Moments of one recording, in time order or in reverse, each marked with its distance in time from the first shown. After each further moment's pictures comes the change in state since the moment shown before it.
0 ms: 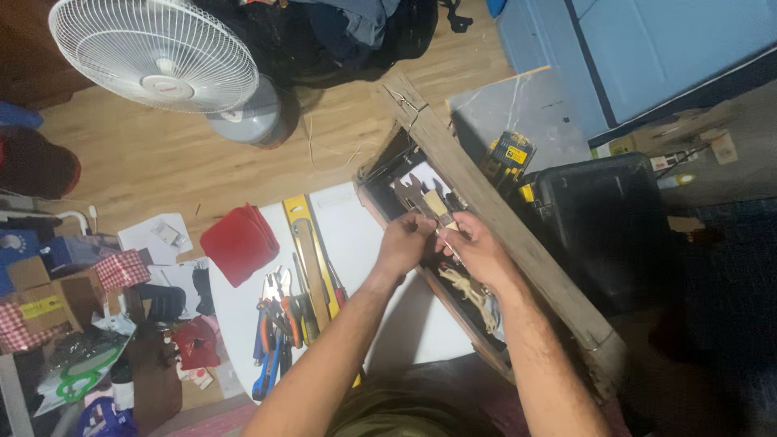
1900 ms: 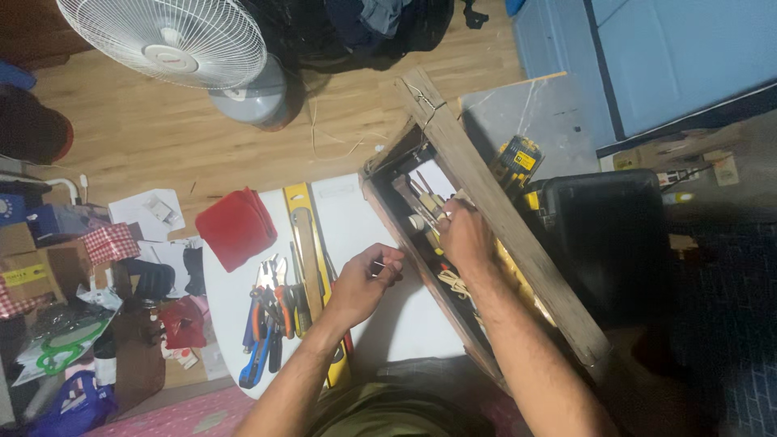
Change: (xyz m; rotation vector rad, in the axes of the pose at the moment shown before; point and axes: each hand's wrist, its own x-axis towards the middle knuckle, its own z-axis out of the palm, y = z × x) left_hand -0.097 0.029 -0.055 0.328 -0.035 0.079; right_hand 0.022 -0.033 0.028 -0.986 0.191 0.027
